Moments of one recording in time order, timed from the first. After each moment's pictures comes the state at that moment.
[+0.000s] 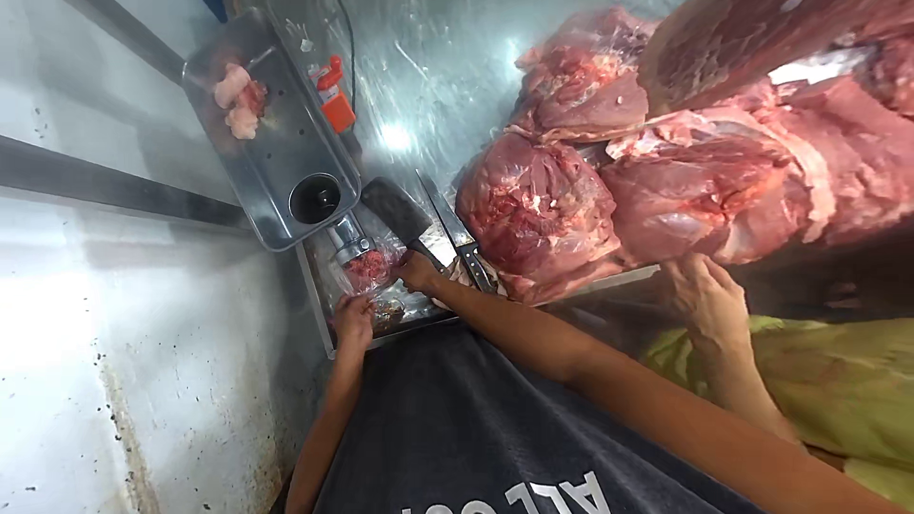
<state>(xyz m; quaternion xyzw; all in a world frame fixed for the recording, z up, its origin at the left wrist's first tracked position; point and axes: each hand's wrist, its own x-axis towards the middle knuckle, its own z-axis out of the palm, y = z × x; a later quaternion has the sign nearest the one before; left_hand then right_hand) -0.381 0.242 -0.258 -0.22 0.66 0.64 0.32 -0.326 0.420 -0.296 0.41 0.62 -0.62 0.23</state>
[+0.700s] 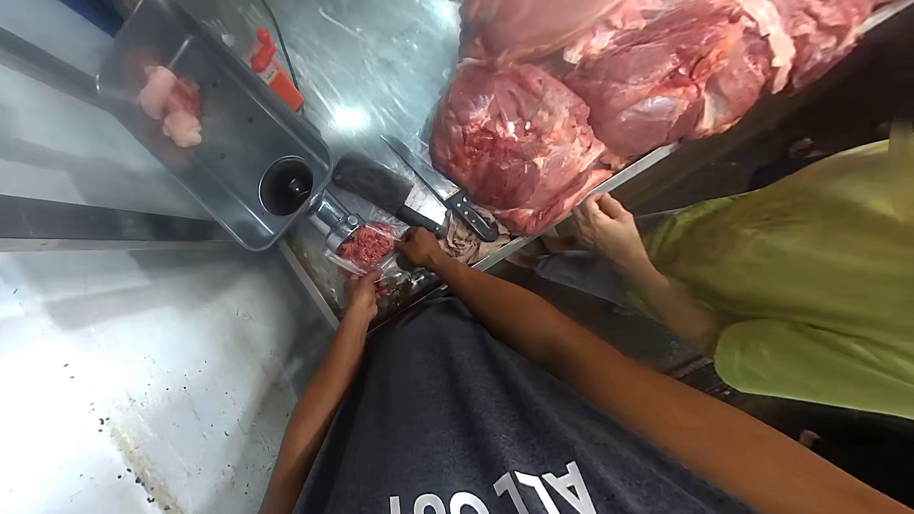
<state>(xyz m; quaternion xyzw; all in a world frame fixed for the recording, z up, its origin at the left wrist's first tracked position) -0.409 0.246 -0.285 -0.15 0.74 0.43 0.50 -0.306 0.387 -0.335 0.52 0.63 -0.56 0.14</state>
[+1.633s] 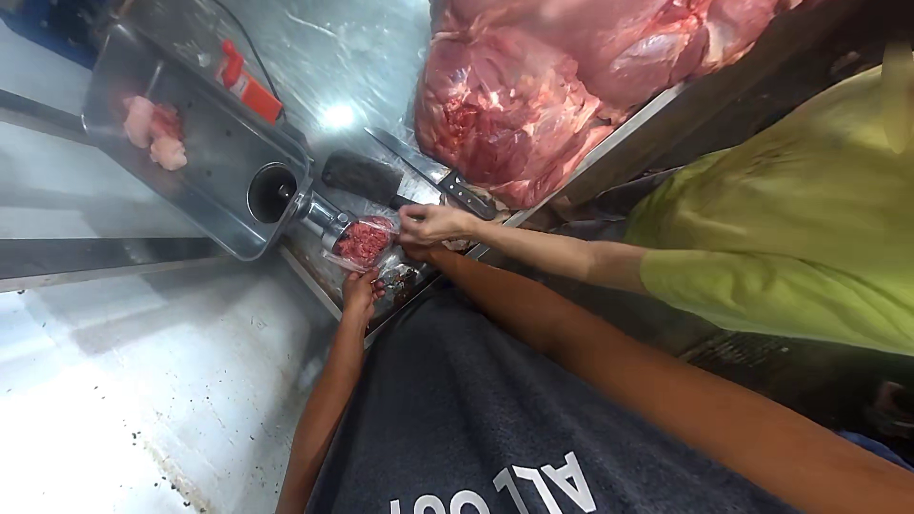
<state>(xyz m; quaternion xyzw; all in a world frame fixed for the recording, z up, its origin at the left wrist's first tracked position) -0.420 0.229 -0.288 -0.09 0.76 0.39 0.51 -0.277 0.422 -0.235 0.30 0.71 -0.61 0.17</state>
